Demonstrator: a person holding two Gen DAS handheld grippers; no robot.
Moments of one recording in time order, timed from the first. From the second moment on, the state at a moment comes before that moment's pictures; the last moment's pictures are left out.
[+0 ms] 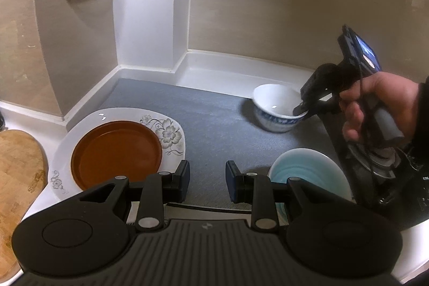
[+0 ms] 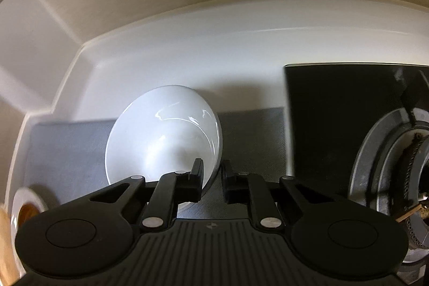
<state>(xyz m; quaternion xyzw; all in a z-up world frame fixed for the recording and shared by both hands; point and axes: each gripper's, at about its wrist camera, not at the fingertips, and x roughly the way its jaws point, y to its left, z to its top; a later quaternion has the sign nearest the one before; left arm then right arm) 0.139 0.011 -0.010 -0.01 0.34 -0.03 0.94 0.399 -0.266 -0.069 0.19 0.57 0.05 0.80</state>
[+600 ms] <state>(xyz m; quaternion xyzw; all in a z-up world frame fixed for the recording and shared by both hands) 0.259 -0.008 -0.031 -0.03 0.37 -0.03 0.93 0.363 -0.217 -0.055 0.09 0.59 0.19 0.78</state>
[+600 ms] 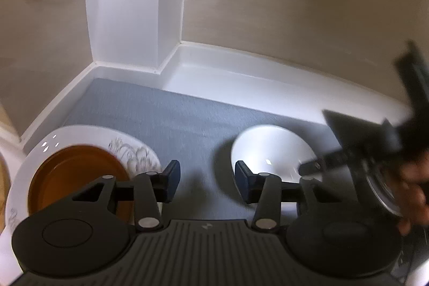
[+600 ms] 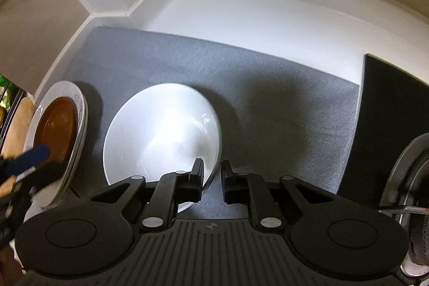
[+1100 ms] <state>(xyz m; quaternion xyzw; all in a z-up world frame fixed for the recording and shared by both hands) 0.313 -0.031 -0.072 -0.02 0.43 -0.06 0.90 0.360 -0.221 -0.054 0.10 0.57 0.16 0.80</state>
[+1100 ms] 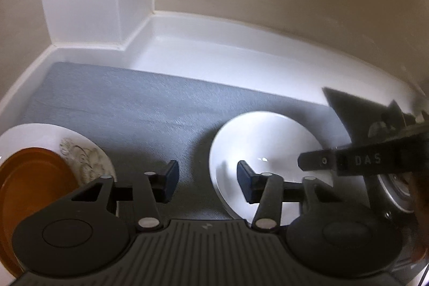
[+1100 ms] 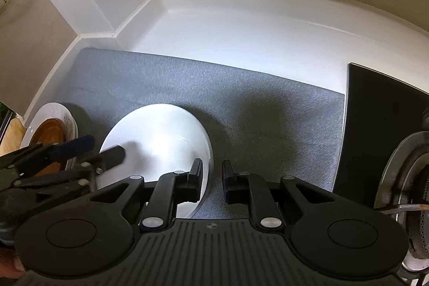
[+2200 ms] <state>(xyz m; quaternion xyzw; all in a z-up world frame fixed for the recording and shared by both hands) 0.279 -0.046 -0.024 -0.02 0.41 -0.07 0.91 0.342 -0.237 -0.004 0.11 0.53 0.17 0.82</state>
